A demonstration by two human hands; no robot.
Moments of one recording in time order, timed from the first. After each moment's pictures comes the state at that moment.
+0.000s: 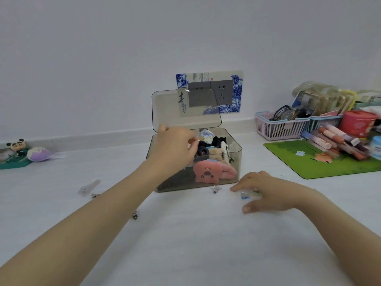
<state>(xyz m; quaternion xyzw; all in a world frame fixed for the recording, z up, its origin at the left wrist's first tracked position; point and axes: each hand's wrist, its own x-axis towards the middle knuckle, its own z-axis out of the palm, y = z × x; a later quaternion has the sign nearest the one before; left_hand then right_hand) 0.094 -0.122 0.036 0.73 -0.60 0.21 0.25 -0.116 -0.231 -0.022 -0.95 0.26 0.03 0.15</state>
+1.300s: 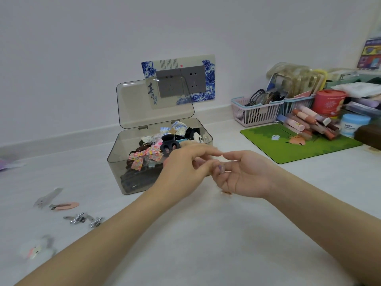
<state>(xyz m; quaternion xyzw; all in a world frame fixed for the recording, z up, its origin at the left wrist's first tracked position) 0.019 -0.137 -0.006 0.63 -0.64 -0.06 0.44 -0.108 -0.231 -0.011 -0.27 0.26 -0.14 0.92</state>
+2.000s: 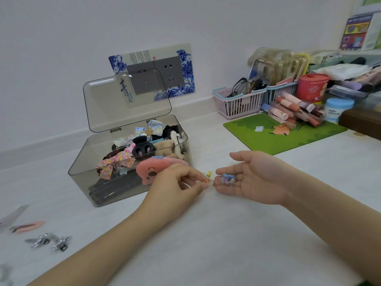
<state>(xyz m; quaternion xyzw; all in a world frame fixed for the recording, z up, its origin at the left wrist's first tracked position) 0.002 -0.152 -0.037 0.66 -0.60 -0.16 0.41 -0.158 -0.245 -0.015 -0.35 0.35 -0.18 0.85</state>
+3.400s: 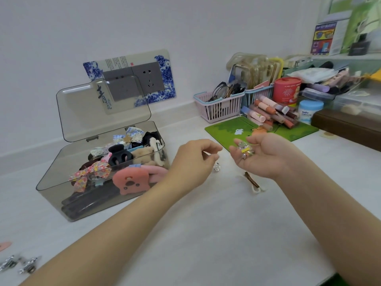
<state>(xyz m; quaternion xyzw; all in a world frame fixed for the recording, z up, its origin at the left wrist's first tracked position) -0.050 -0.229 -0.012 0.66 -0.65 -0.12 0.36 -0.194 -0.289 0.001 -0.19 0.33 -0.40 0.84</state>
